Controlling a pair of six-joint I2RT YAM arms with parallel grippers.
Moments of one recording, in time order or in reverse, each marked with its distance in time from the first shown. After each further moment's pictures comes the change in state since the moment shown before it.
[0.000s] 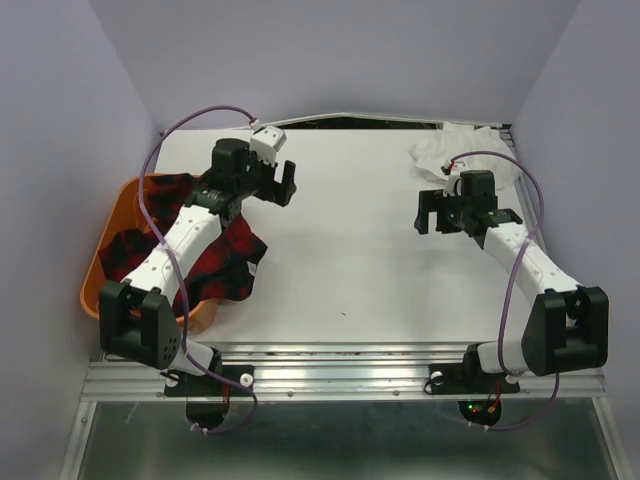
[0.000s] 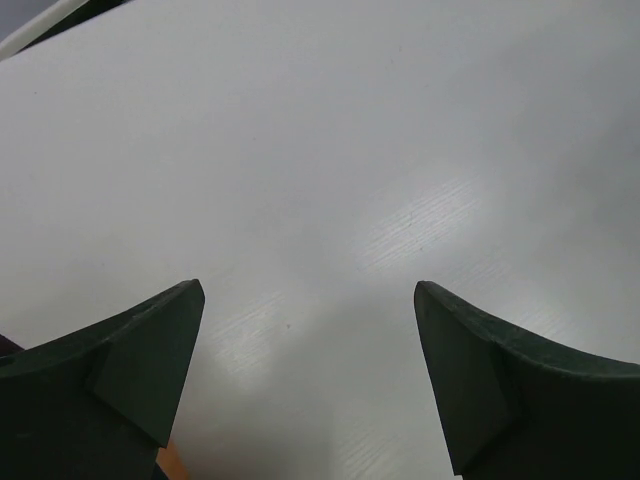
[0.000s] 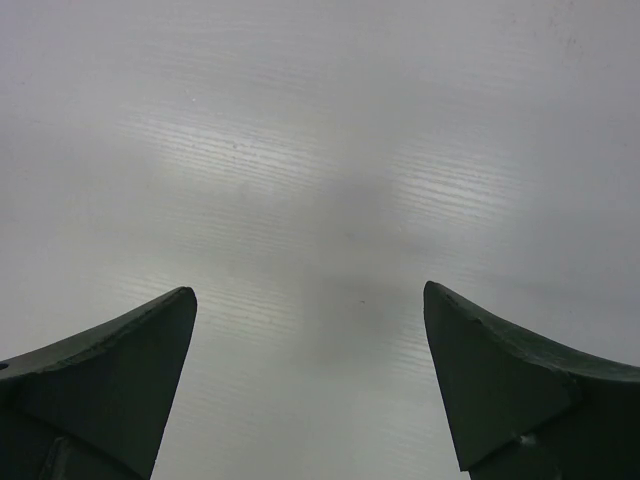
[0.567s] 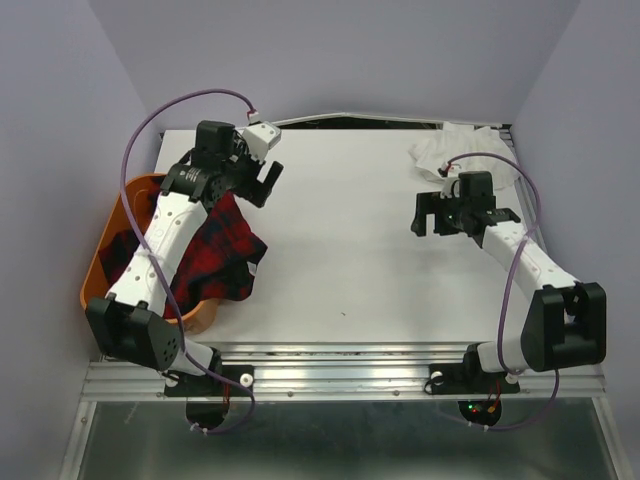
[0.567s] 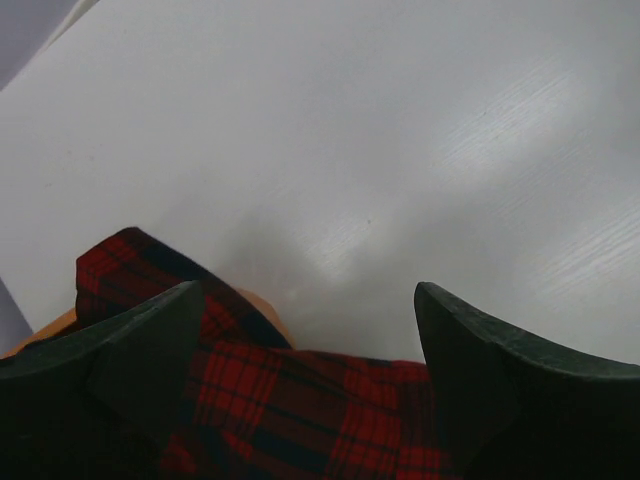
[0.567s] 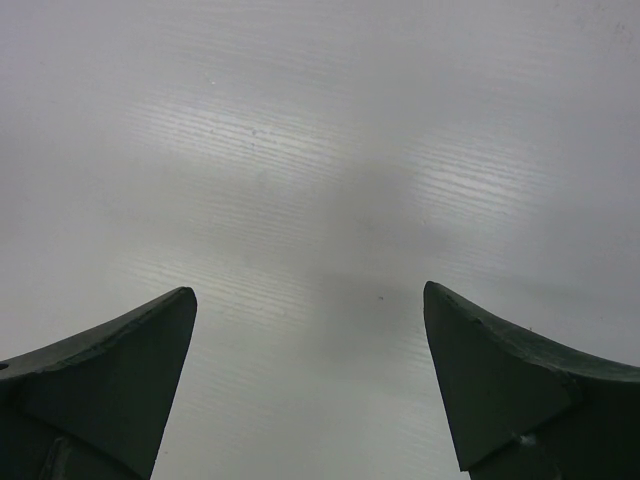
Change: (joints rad) left arm 0.029 0.017 0.291 -0.474 -0.080 0.258; right arm 0.000 0.016 0.000 -0.010 -0.048 0.000
